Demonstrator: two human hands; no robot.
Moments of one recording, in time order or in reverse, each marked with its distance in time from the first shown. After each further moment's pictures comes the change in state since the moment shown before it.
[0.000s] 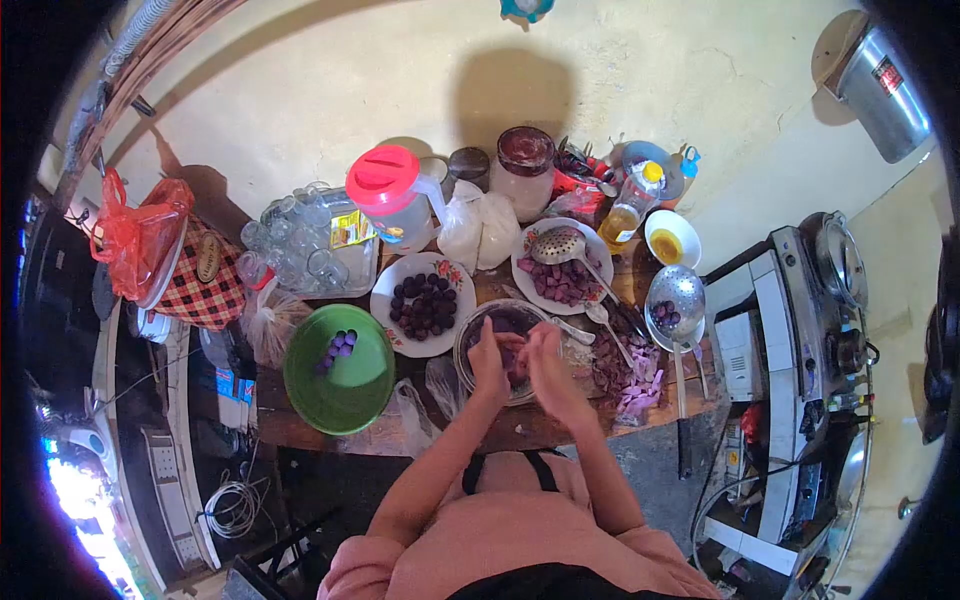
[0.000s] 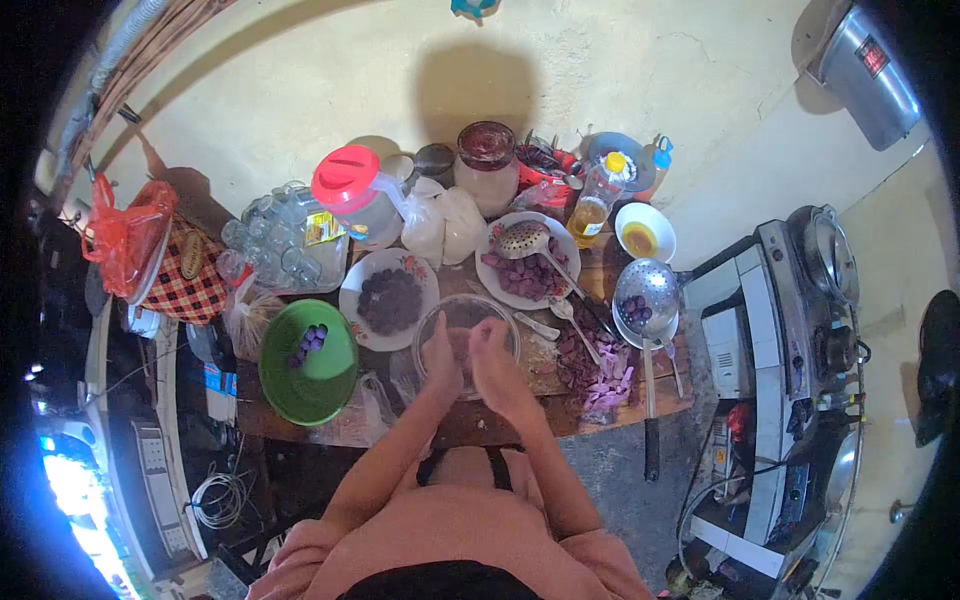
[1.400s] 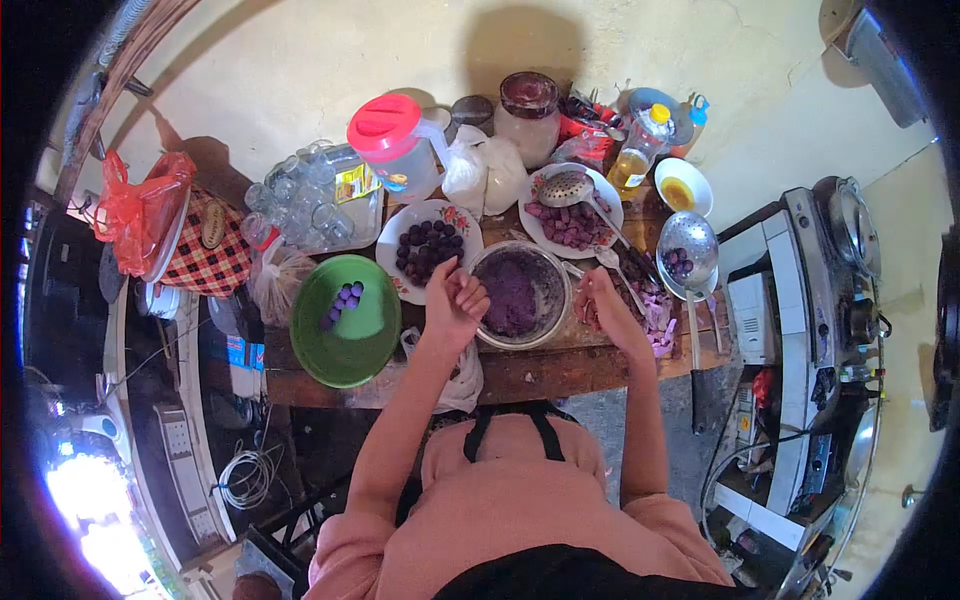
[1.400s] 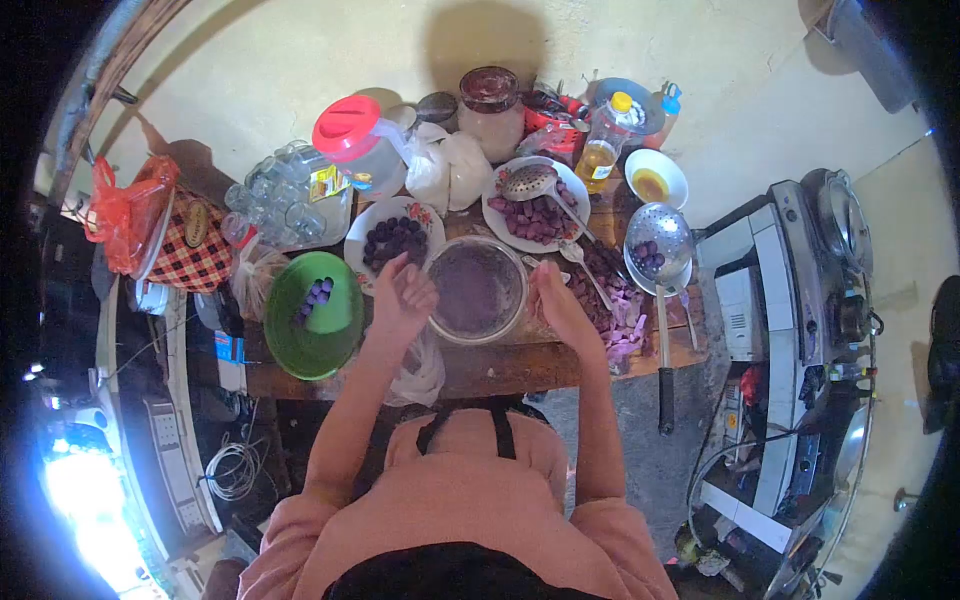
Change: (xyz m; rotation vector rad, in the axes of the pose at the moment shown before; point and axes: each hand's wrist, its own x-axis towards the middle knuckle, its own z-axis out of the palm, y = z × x) left_hand 0.007 0.036 -0.071 -0.693 -0.700 -0.101; right_hand -0.014 0.034 -0.063 0.337 -0.094 0.218
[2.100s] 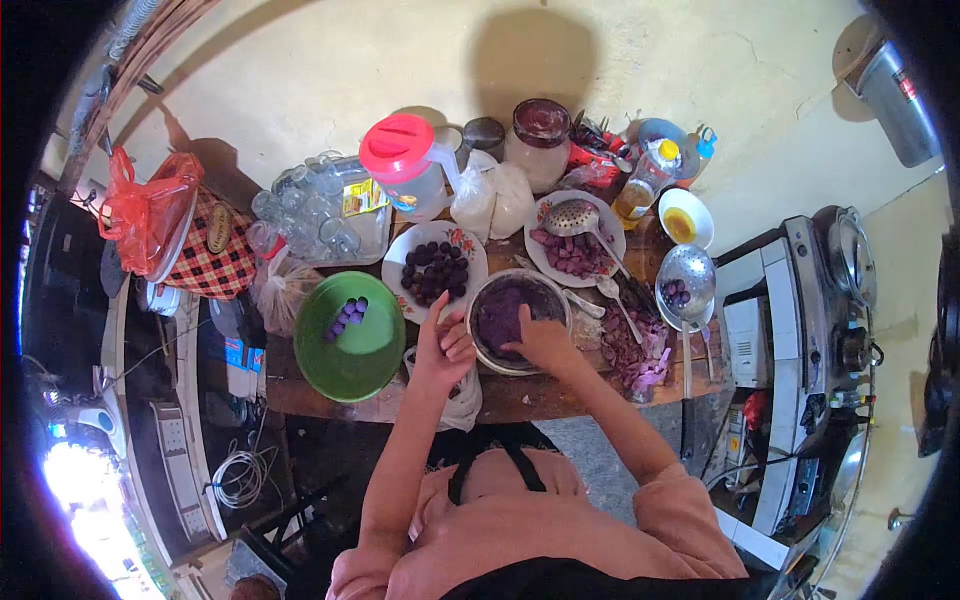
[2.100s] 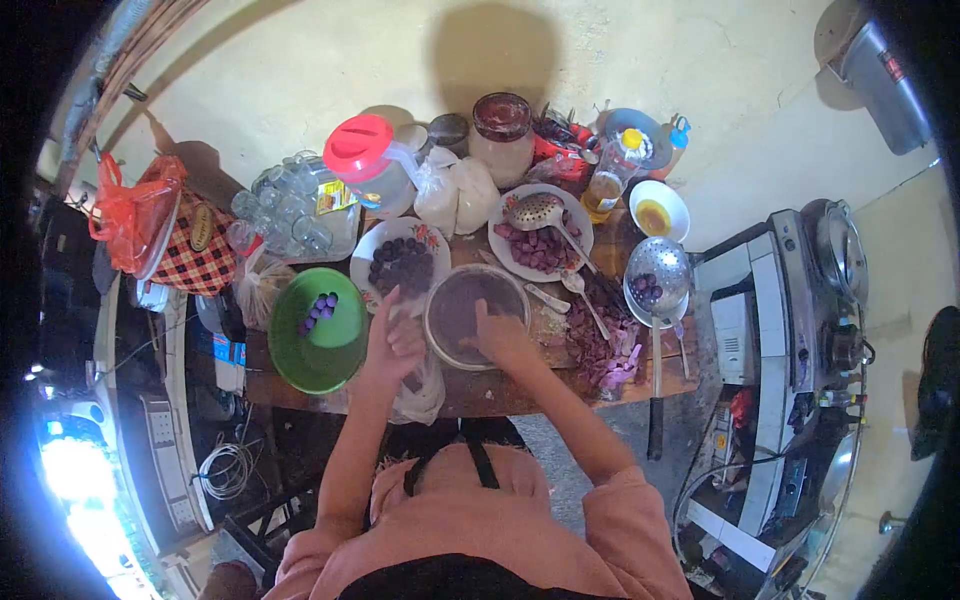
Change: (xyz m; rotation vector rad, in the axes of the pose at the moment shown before) left_hand -0.031 0.010 0.014 -0.203 0.045 -0.095; right_hand 0.051 0.020 0.072 -1.091 -0.228 -0.021
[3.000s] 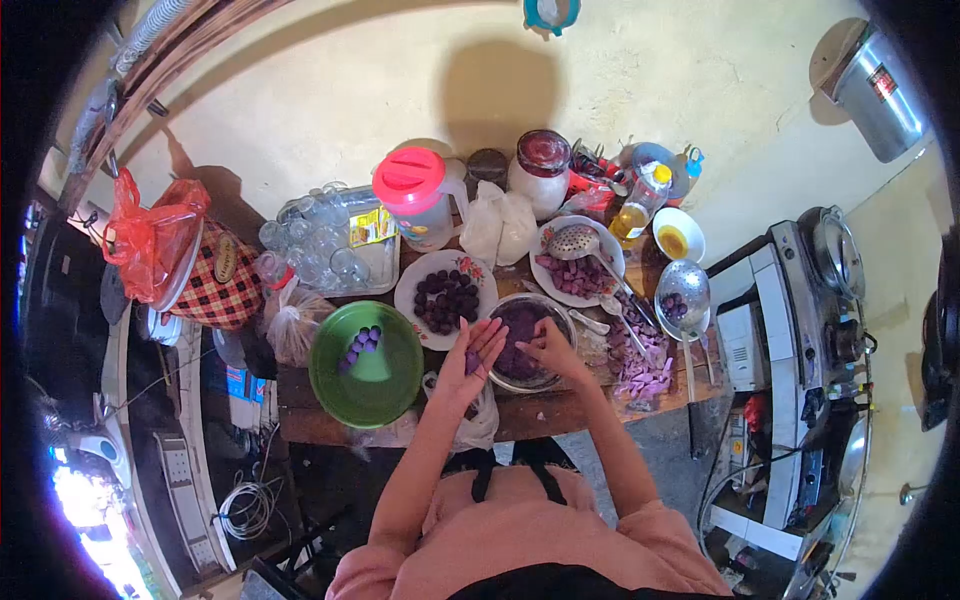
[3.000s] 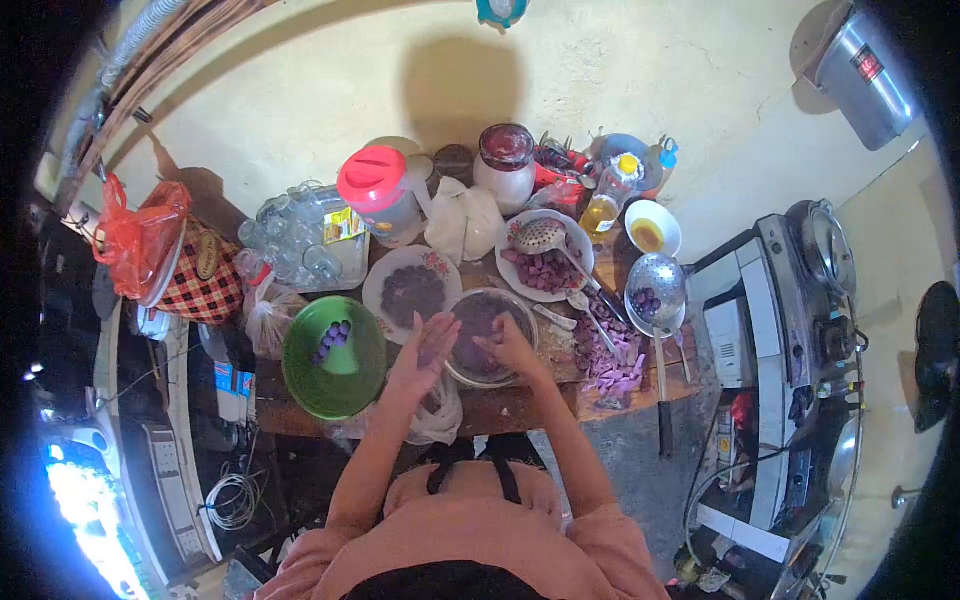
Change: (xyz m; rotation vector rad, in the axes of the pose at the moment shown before) left_hand 0.007 0.001 -0.008 0.232 0.257 0.174; right_hand 0.010 0.003 0.017 1.130 0.084 0.110
